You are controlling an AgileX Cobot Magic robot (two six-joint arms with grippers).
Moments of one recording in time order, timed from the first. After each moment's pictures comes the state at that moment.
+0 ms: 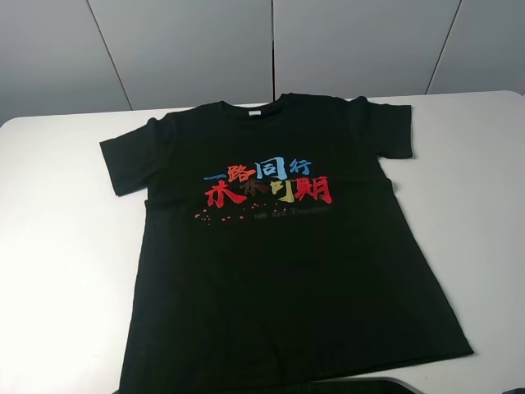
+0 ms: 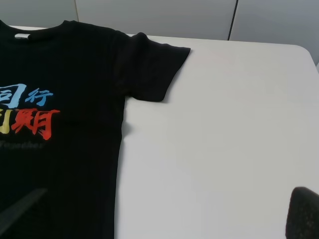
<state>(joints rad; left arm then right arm) -0.17 0.00 -0.51 0.00 1.09 -0.05 0.03 0.00 -0.51 0.01 1.10 -0.07</state>
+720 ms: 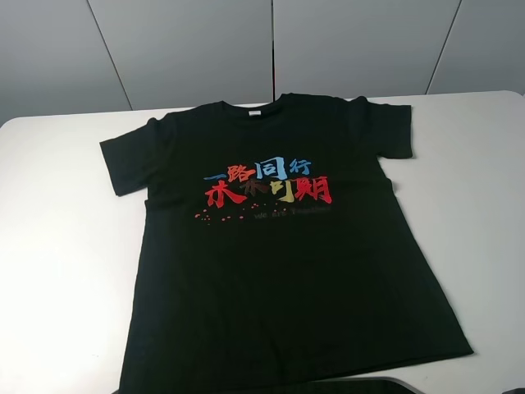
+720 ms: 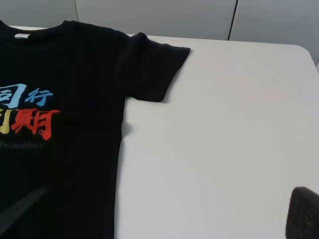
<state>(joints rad) -0.17 0.00 -0.51 0.00 1.09 -0.05 0.03 0.00 -0.51 0.01 1.10 -0.07</state>
